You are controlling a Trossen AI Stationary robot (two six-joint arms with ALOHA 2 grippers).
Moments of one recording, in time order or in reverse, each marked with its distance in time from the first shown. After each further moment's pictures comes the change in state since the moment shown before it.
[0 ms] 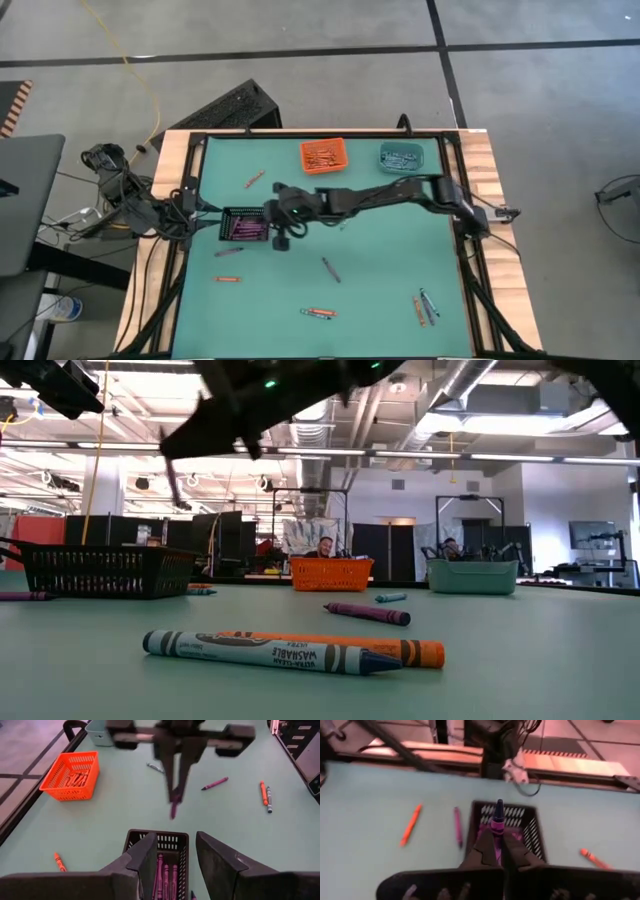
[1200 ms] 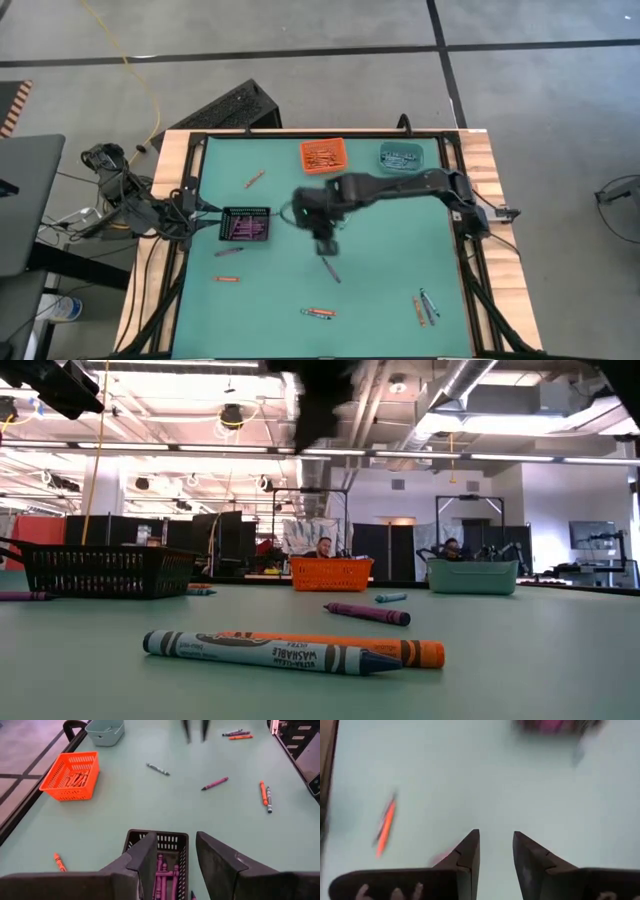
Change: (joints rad) left arm 0.000 0.000 0.000 0.000 0.000 0.000; right arm 0.021 -0.102 0.239 -1.011 -0.153 0.064
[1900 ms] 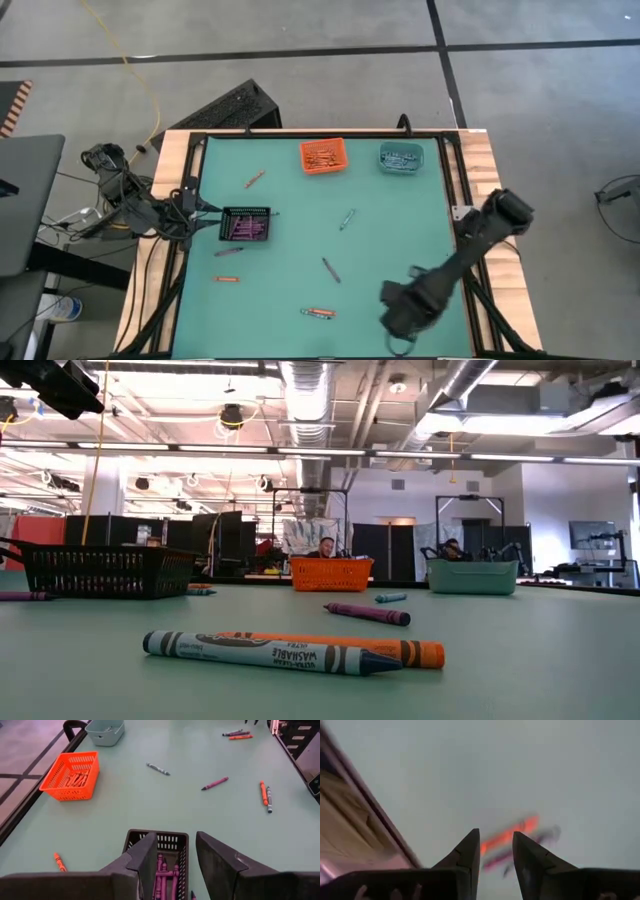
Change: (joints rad) left arm 0.000 0.000 0.000 0.000 0.000 0.000; right arm 0.660 -0.282 -0.626 -0.092 0.044 1.069
